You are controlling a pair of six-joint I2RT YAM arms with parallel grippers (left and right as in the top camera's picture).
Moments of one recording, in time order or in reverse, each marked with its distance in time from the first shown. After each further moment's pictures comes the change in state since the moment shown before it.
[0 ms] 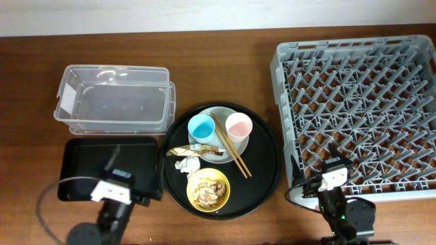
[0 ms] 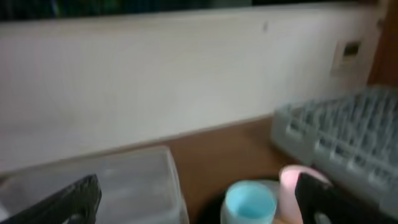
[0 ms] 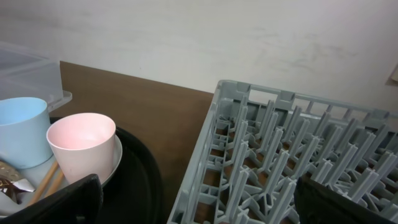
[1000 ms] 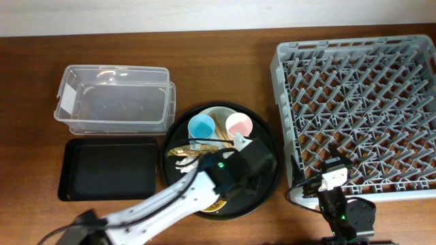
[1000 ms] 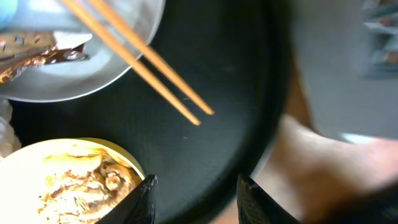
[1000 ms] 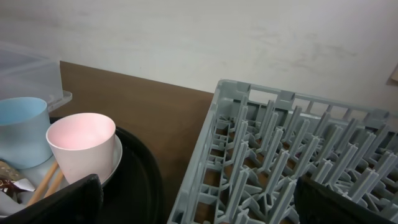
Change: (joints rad) left arm -0.954 1.458 0.754 -0.551 -0.365 -0.739; right arm 0.000 0.000 0.000 0.000 0.000 0.000
